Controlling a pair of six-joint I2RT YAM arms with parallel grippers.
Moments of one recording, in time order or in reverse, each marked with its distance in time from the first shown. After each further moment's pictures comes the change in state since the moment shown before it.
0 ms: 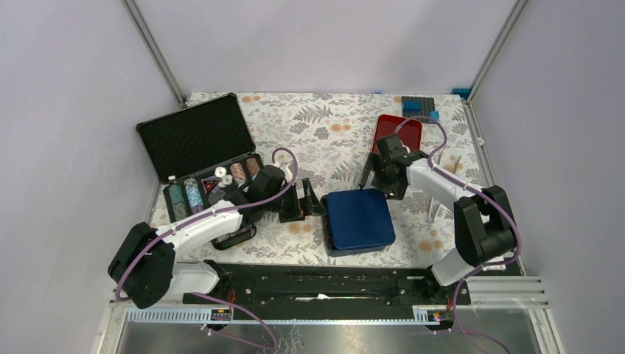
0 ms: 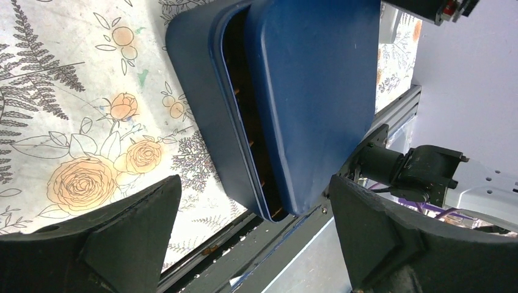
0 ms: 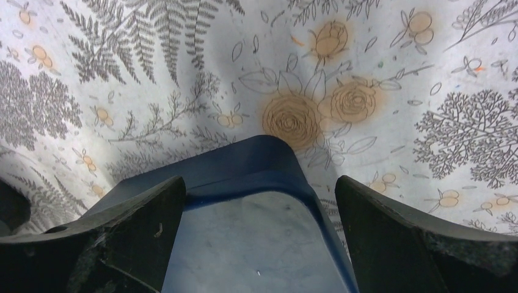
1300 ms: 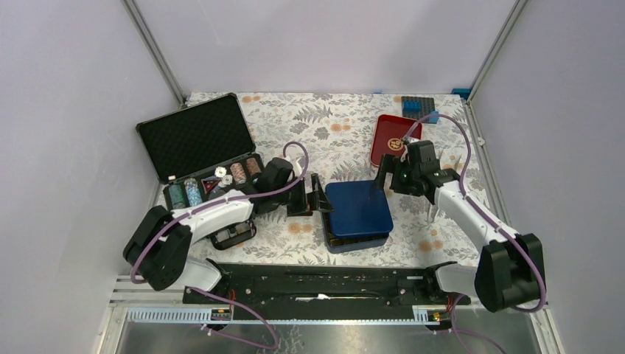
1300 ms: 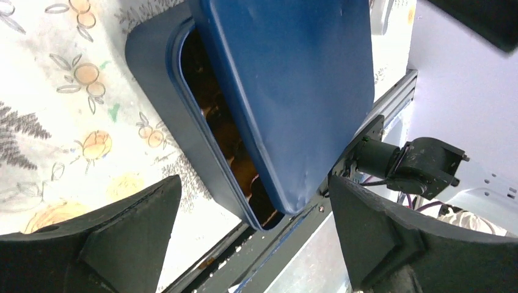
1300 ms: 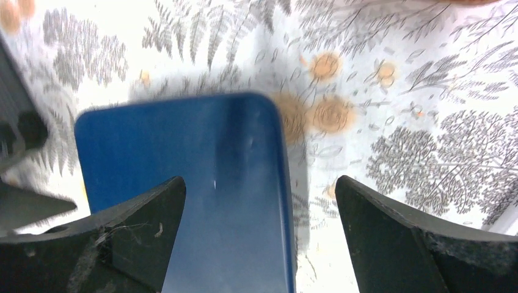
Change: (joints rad) left arm 0.009 0.170 0.103 0.044 0.093 0.058; right arm -0.141 -0.370 -0.230 0.129 -0.219 -0.340
